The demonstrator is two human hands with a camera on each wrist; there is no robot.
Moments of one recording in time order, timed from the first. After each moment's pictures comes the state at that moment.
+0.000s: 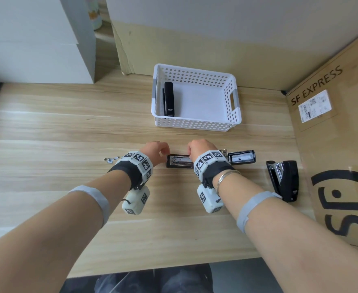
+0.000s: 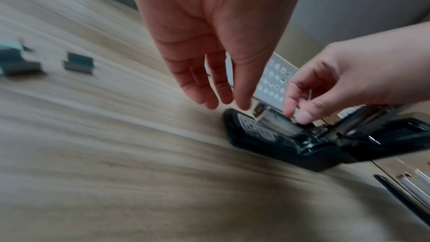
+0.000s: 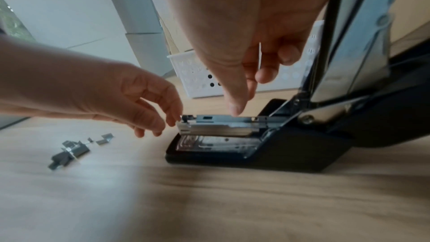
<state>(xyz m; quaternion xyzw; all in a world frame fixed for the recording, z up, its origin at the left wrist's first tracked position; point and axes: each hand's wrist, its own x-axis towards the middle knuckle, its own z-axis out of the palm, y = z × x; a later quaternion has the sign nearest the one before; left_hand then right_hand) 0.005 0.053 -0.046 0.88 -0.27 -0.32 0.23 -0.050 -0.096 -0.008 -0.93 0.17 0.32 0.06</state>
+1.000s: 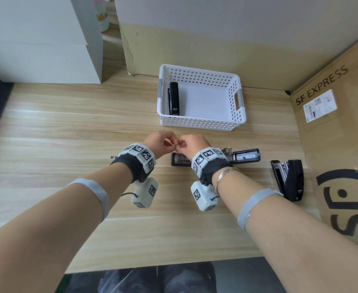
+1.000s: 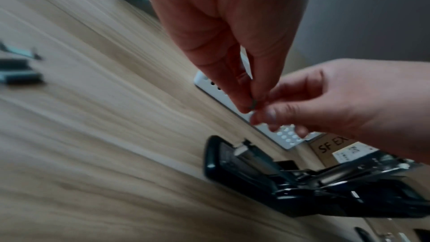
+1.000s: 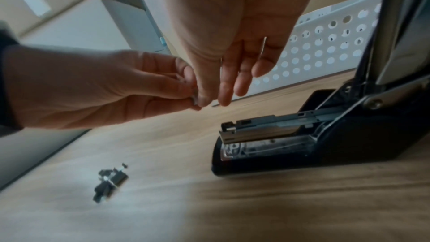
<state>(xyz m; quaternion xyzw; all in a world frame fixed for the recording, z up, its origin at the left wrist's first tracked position) 0.011 0.057 -0.029 0.83 -0.23 -0.31 0.41 -0.046 -0.074 -0.006 -0.94 0.16 0.20 0.24</state>
